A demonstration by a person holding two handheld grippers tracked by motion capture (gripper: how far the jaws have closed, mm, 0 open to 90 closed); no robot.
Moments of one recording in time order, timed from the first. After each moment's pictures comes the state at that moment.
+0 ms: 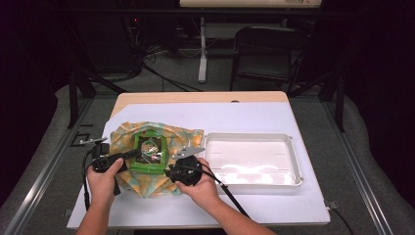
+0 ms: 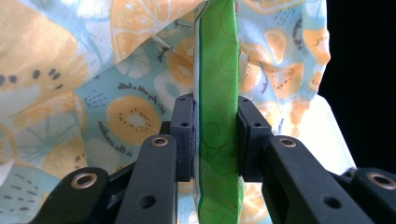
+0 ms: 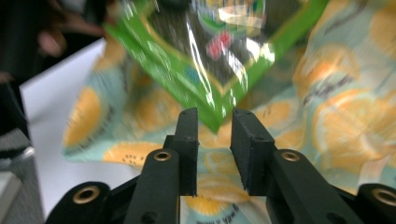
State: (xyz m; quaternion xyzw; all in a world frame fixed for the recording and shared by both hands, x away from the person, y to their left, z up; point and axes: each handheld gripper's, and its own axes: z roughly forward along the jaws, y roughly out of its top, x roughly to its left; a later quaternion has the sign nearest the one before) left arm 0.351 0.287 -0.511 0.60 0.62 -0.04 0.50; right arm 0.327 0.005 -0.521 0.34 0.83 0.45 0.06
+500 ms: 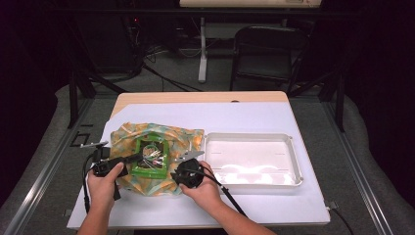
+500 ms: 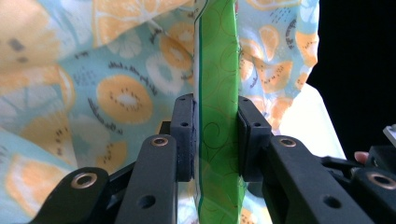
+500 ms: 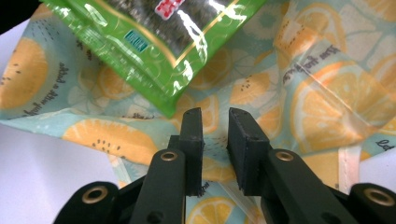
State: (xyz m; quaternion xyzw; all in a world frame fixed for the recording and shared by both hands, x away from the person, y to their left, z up) left arm 0.338 0.282 -0.516 0.60 0.63 -0.06 0.50; right arm 0.331 0.000 -0.541 0.36 0.84 0.40 0.07
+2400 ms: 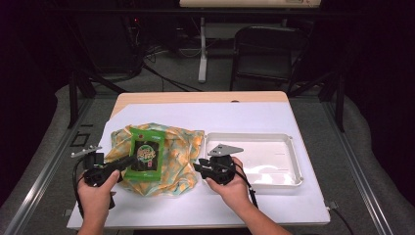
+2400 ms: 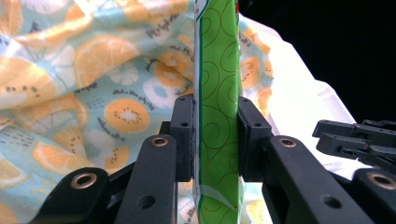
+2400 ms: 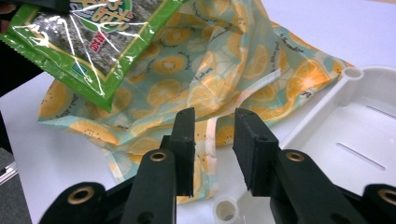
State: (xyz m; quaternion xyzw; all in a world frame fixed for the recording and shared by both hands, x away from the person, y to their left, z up) left arm 0.296 0.272 -0.473 0.63 0.59 0.06 0.50; right arm 0.320 -0.083 -0.502 0.38 0.79 0.47 0.10
